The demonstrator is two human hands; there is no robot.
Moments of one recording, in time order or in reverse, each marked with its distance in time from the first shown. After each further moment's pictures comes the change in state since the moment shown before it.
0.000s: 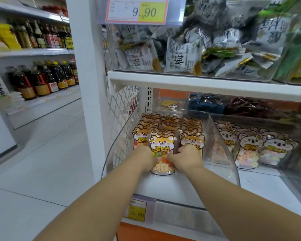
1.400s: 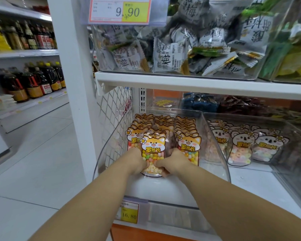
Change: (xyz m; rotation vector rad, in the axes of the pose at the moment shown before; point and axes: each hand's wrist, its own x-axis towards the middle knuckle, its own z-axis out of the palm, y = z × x) left_hand -0.001 -0.013 0.000 -0.090 -0.024 0.028; right_hand -0.003 -0.003 0.005 0.188 -0.326 0.112
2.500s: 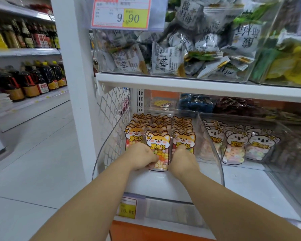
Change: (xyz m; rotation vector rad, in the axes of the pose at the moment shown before) left_hand -0.004 0.018 0.001 -0.263 -0.038 0.100; right_hand -0.010 0.015 -0.013 -0.542 0.335 -0.103
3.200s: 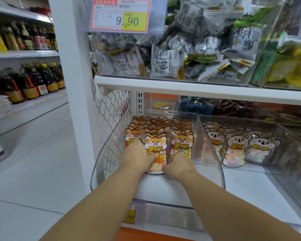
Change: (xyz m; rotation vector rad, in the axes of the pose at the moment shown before) left_hand 0.008 0.000 0.009 0.227 0.389 -0.088; right_hand 0.009 0.003 0.009 0.173 -0.112 0.037
